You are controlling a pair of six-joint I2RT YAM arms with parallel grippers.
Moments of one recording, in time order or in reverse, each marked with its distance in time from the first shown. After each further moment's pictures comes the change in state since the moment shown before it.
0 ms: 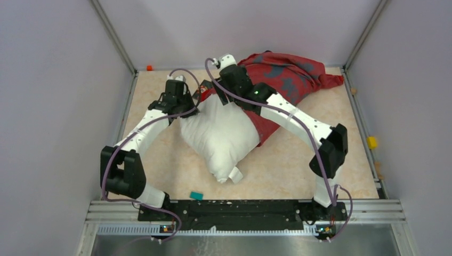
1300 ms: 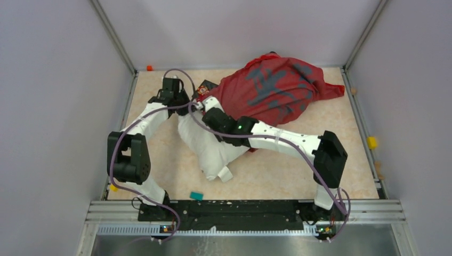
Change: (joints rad) left arm 0.086 0.153 0.054 0.047 0.039 -0.082; right arm 0.282 -0.019 -0.272 0.030 0.037 0.132
